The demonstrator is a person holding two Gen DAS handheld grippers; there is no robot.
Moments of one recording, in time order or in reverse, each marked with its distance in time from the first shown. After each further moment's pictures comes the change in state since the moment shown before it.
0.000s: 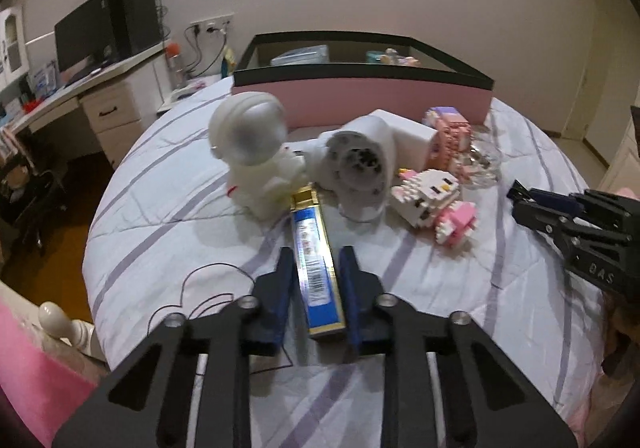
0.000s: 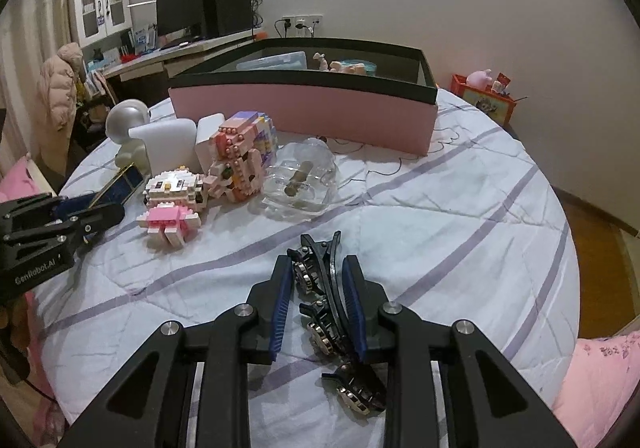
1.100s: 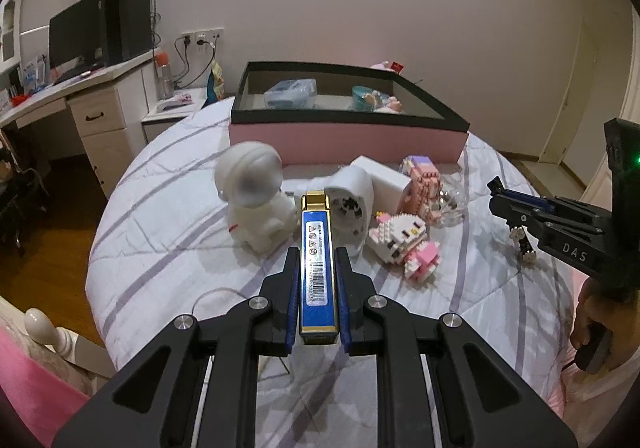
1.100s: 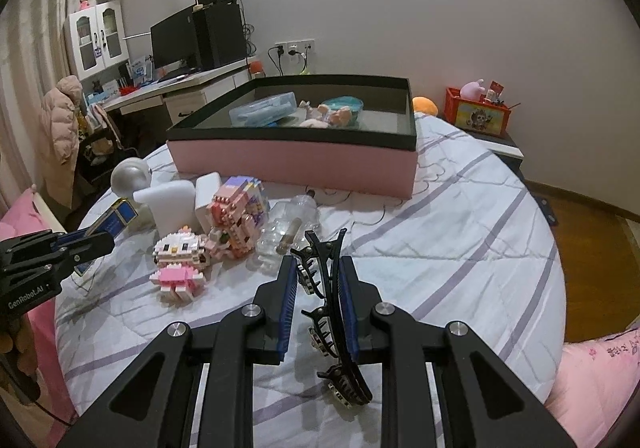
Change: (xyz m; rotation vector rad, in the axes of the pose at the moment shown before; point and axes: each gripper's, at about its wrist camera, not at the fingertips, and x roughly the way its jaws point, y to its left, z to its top) left arm -0.030 0.011 0.016 -0.044 -0.069 -0.092; right arm -0.015 -0.017 0.028 0.069 -0.077 0.039
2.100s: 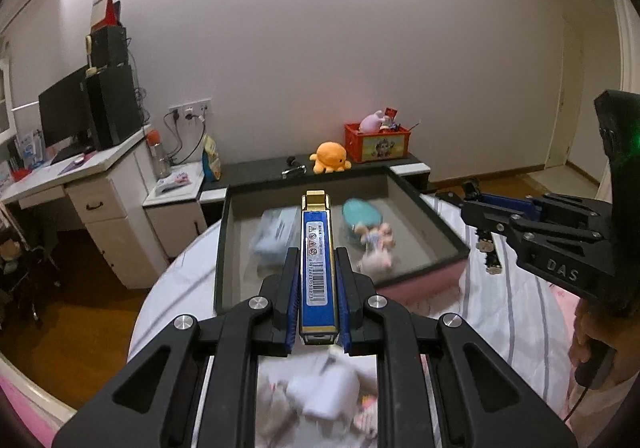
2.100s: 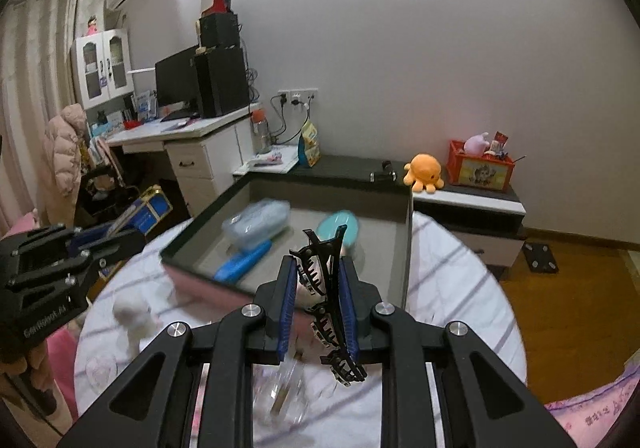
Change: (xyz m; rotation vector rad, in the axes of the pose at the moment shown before) left arm 0.010 -0.038 0.141 0.131 -0.165 0.038; right arm 0.004 -0.012 0.128 -0.017 -0.143 0.009
